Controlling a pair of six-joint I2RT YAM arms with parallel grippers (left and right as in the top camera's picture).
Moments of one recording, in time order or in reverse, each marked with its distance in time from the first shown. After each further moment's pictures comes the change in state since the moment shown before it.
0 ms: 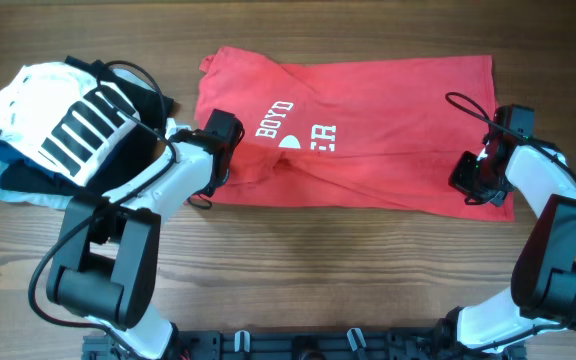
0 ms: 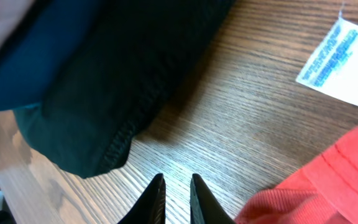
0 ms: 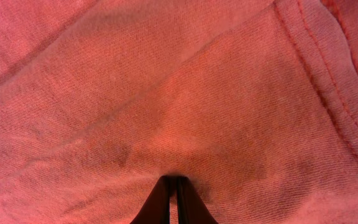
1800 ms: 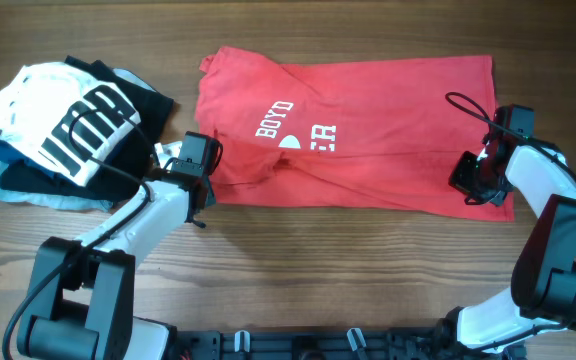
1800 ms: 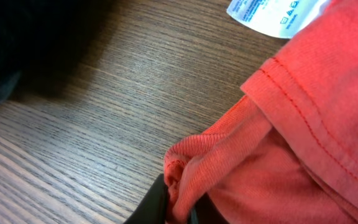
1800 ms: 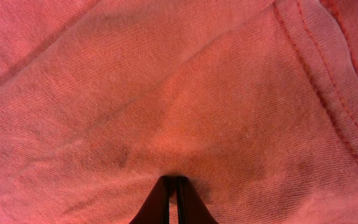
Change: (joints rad) left arm 0.071 -0.197 -0.280 0.337 0.370 0.002; right arm 0.000 0.000 -0.001 0.002 0.000 0.000
